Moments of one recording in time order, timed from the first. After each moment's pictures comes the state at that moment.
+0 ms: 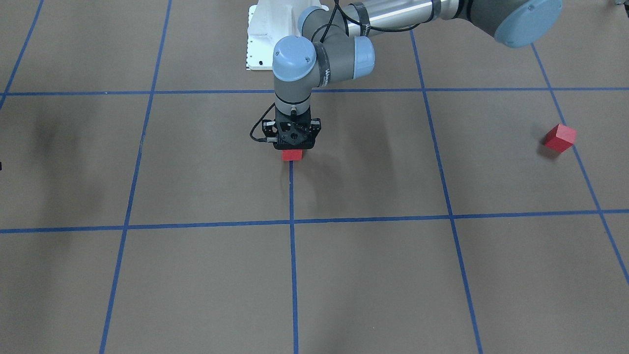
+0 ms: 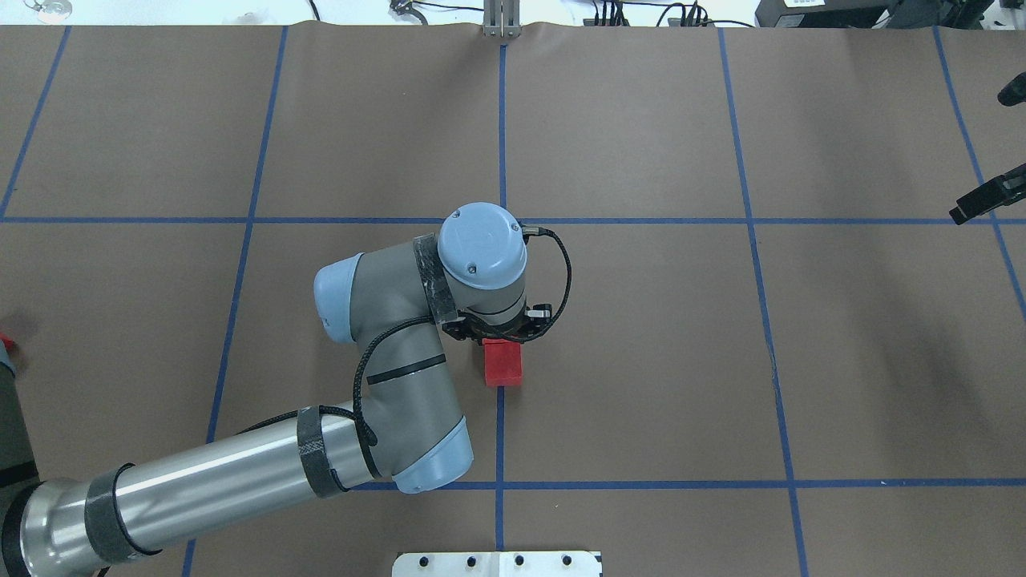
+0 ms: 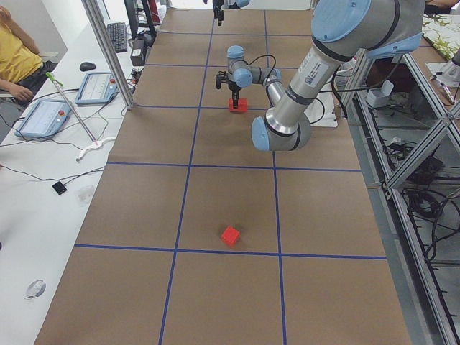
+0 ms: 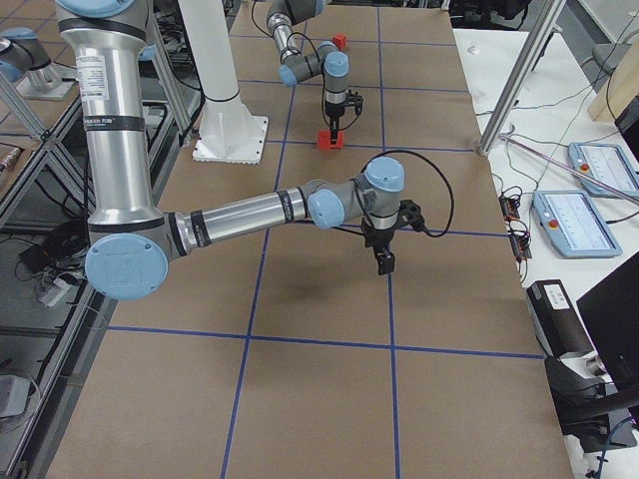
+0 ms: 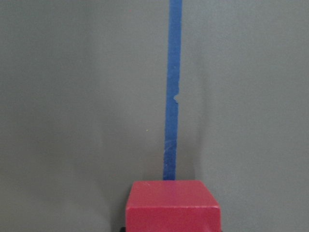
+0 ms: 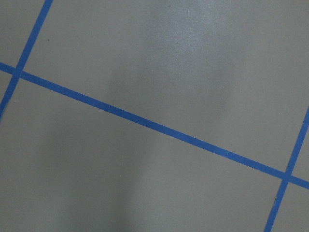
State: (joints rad) left arm -0.44 -2.44 -1.42 -1.65 -1.87 -1.30; right arm 1.25 -1.51 1.77 -1.47 2.22 0.11
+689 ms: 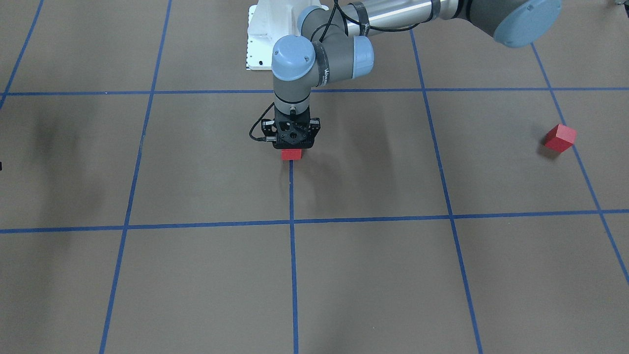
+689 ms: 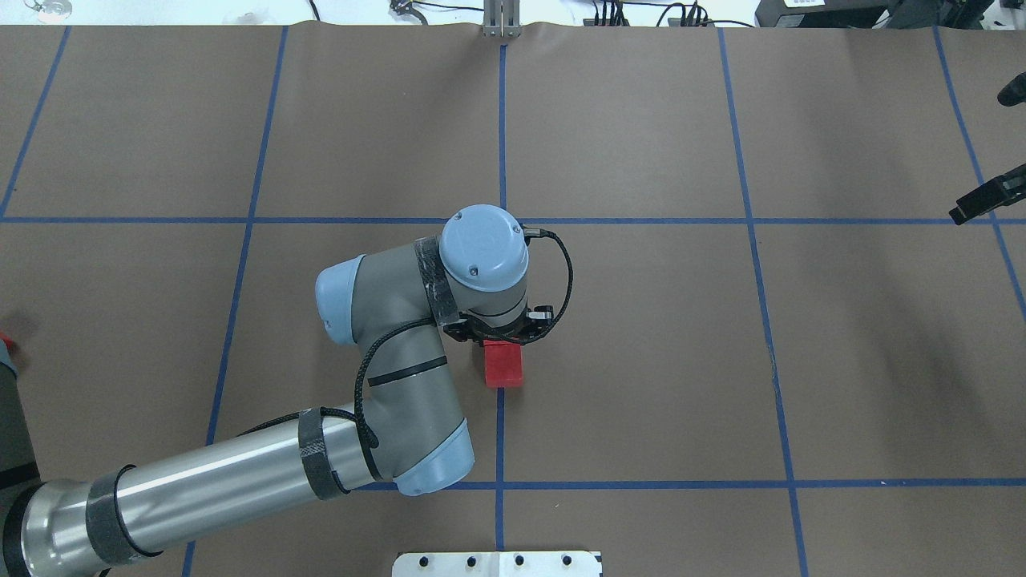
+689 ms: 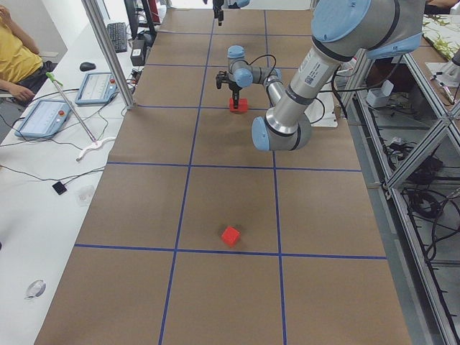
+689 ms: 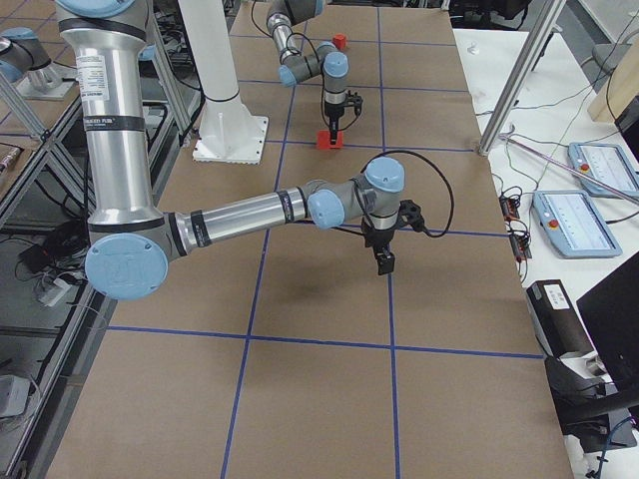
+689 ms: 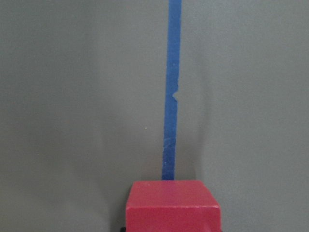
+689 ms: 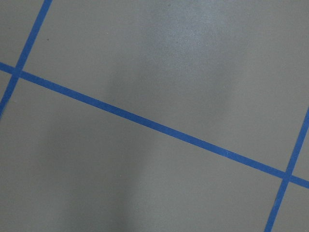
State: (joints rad) left arm -0.43 -2.45 -1.42 -1.65 -1.87 -1.30; right arm 1.25 -1.51 1.77 -1.47 2.22 0.11
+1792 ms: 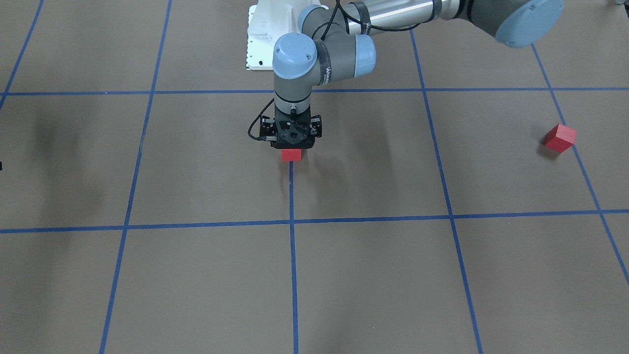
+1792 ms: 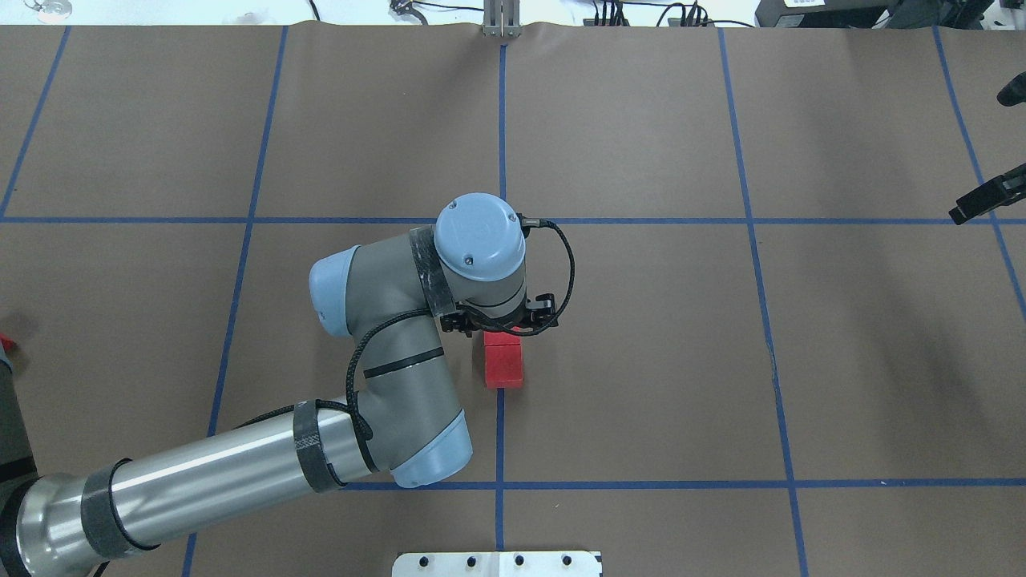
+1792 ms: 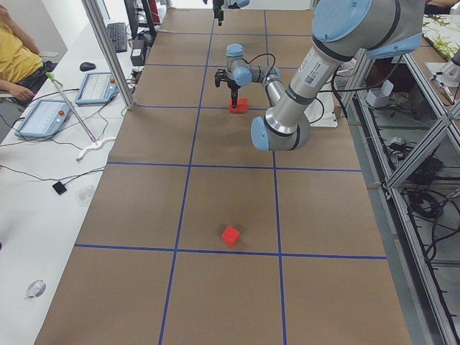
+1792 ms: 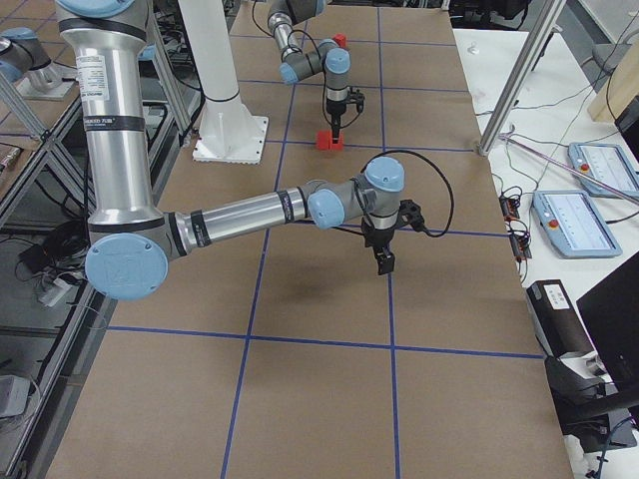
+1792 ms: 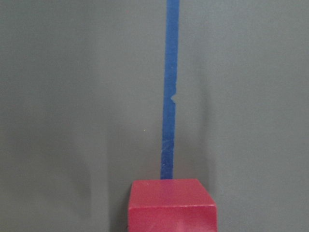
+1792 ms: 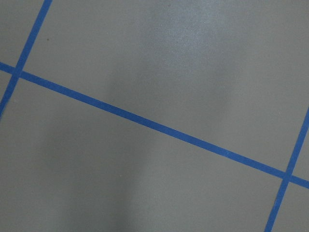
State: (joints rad) left arm -0.46 -2.45 -1.45 -1.64 -1.88 -1.28; right arm 1.25 -1.51 1.77 -1.47 2.22 0.11
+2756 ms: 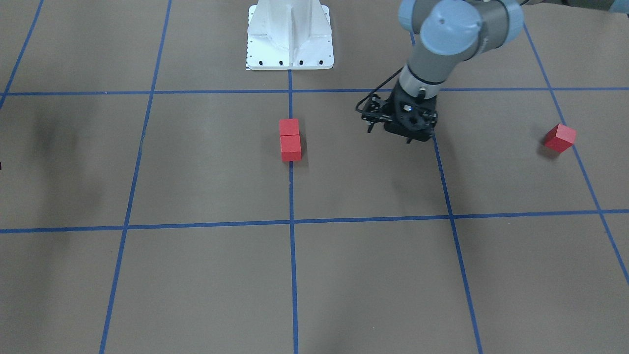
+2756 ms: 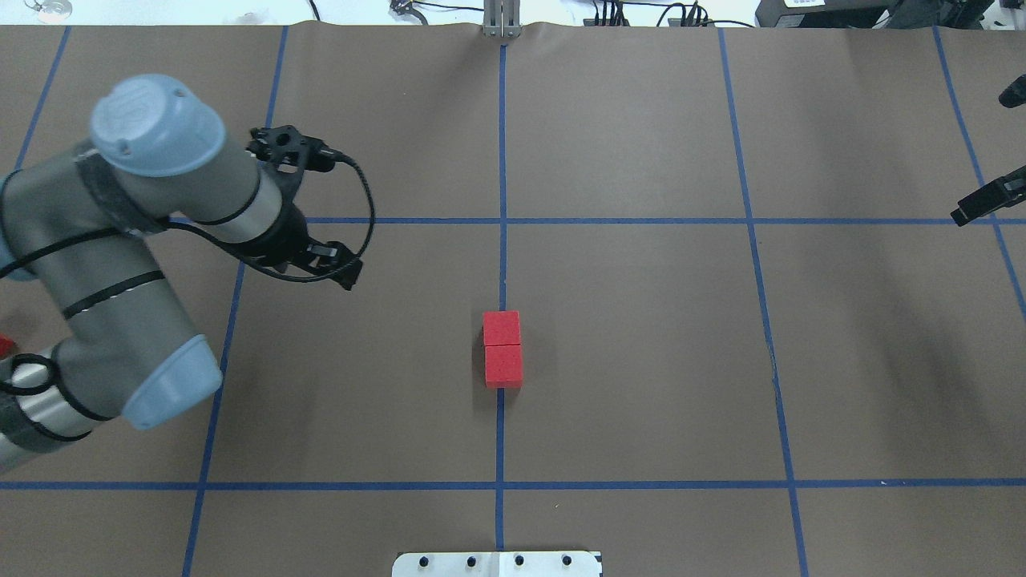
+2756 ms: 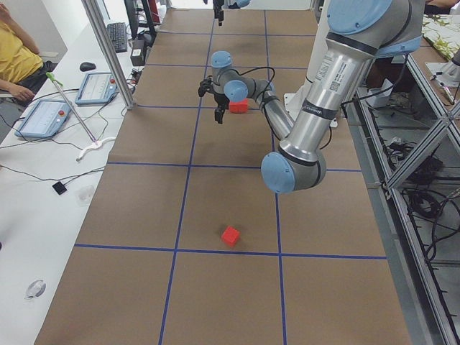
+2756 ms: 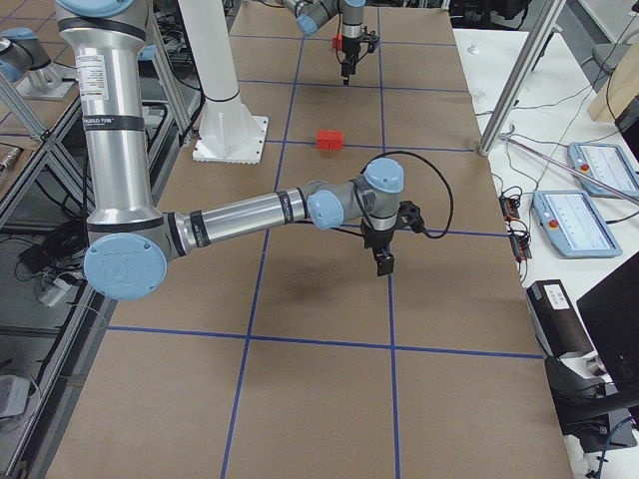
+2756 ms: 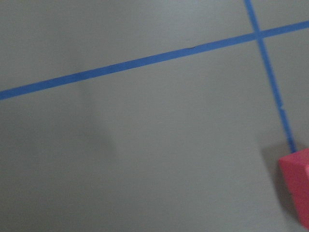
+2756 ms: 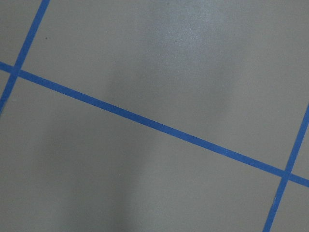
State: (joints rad) left arm -0.76 -1.94 -1.92 -1.60 -2.09 -0.71; right arm 1.25 -1.51 1.76 -1.47 2.22 0.11
